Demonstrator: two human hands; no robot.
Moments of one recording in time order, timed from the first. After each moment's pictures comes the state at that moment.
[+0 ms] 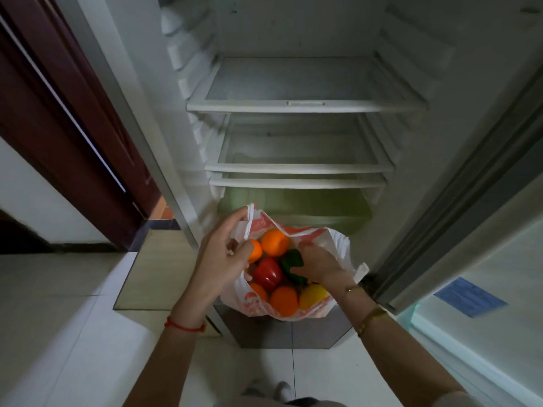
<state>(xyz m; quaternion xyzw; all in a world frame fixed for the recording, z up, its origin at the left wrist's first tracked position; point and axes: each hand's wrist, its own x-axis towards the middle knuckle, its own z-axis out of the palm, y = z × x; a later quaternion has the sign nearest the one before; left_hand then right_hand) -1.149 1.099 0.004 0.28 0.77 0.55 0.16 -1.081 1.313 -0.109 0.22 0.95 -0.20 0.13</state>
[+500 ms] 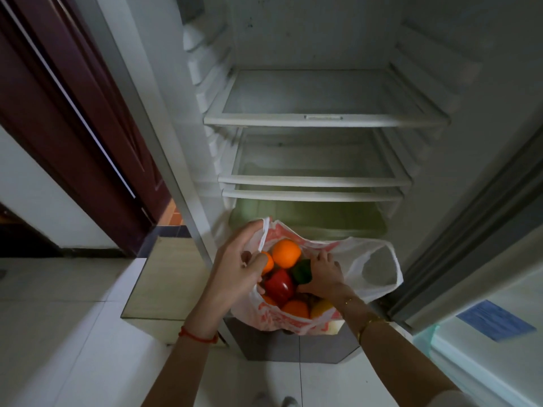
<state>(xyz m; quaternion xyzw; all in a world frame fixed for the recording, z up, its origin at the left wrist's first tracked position) -1.164 1.101 0.001 0.29 0.78 0.53 0.17 -1.101 1.317 -0.151 0.28 0.94 -0.15 0.13</state>
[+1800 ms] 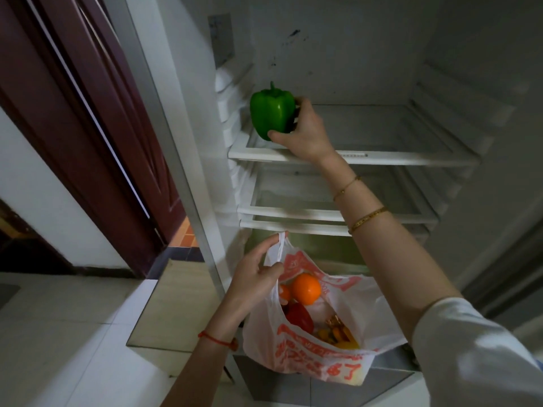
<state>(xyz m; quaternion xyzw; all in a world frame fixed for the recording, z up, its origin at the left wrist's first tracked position) -1.208 1.129 0.005 0.25 0.73 0.59 0.24 -1.295 1.336 0.143 0.12 0.87 -0.38 -0.29</state>
